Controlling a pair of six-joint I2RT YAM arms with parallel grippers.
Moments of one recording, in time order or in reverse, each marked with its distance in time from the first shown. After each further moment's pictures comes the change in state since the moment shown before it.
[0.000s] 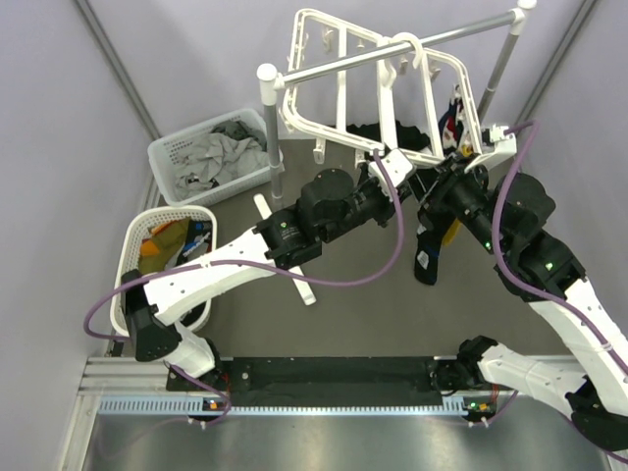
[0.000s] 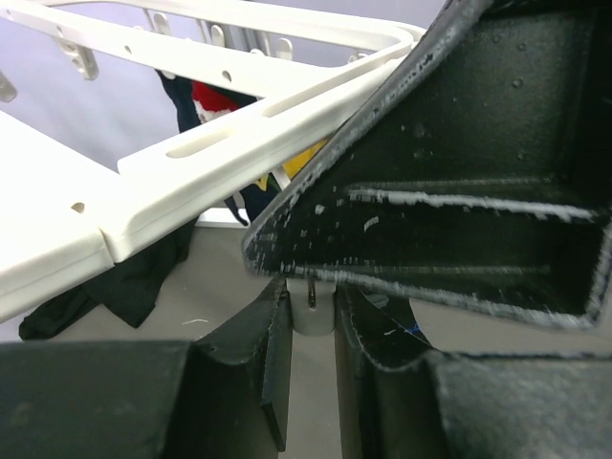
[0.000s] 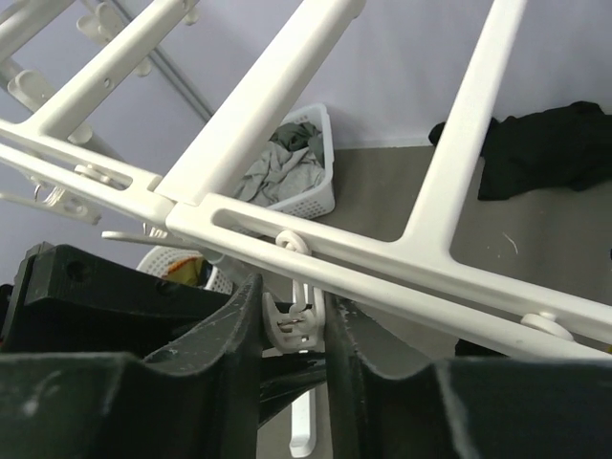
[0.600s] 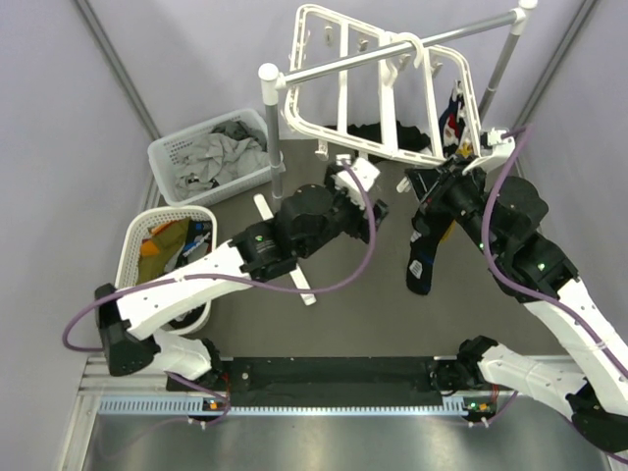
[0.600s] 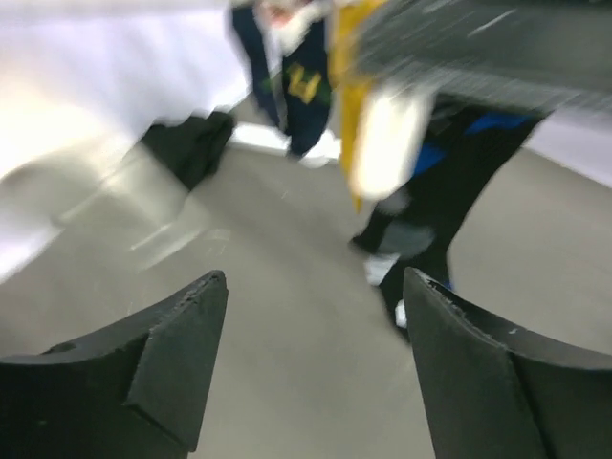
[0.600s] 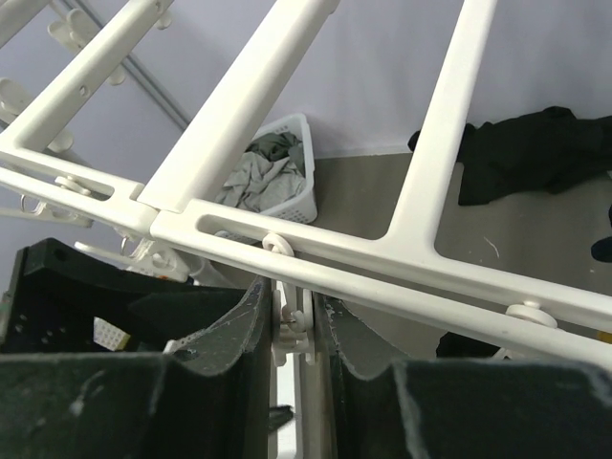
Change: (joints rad) left arm 0.003 -0.117 -0.150 -0.069 -0.155 -0.080; right arm -0.003 -0.010 -0.056 0.052 0.049 -0.012
